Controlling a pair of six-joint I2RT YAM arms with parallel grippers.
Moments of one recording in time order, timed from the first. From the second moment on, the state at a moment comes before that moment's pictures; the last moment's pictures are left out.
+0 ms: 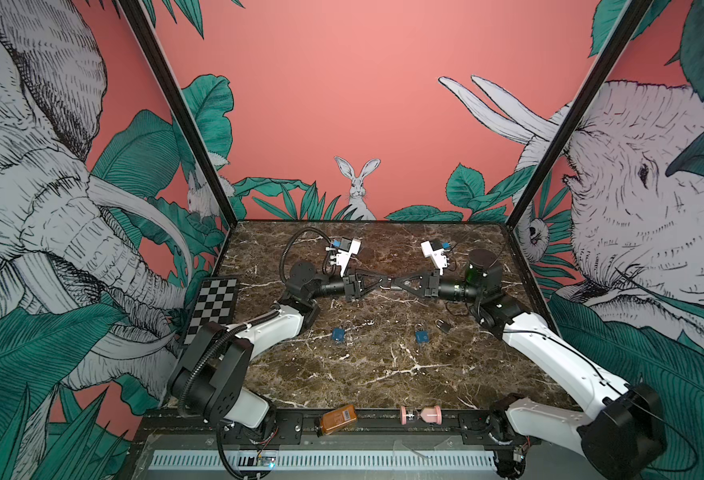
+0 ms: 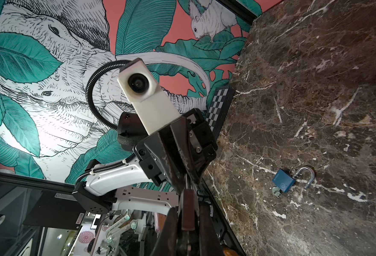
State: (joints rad) left arm -0.54 1.48 0.75 1.02 1.01 -0.92; right arm 0.45 1.16 0.87 0.08 -0.89 0.93
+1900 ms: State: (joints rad) left arm -0.59 1.52 0.75 1.08 1.00 -1.06; right arm 0.43 1.08 0.82 0.08 -0.82 0.65
